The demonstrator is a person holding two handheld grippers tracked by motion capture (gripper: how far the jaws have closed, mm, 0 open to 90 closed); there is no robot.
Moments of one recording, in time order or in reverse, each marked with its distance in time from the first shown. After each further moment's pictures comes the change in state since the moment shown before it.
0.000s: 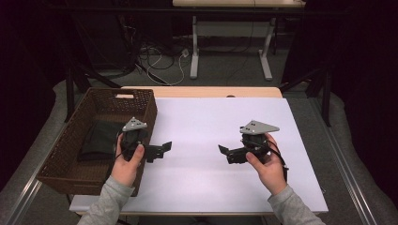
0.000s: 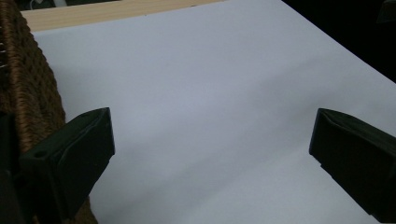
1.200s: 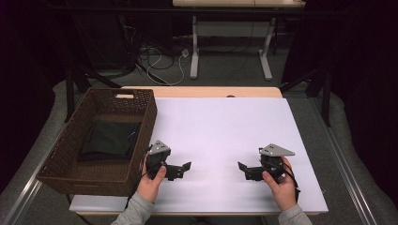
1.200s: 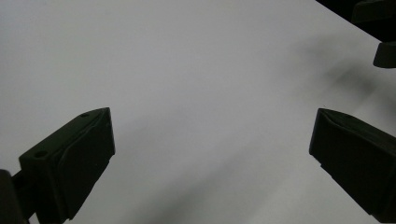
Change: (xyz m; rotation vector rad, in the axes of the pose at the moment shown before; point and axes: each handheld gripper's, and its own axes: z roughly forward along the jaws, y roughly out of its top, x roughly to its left) left arm -0.019 -0.065 0.070 0.009 -0.096 0.010; right arm -0.035 -0.100 -0.004 0.044 -0.084 0.120
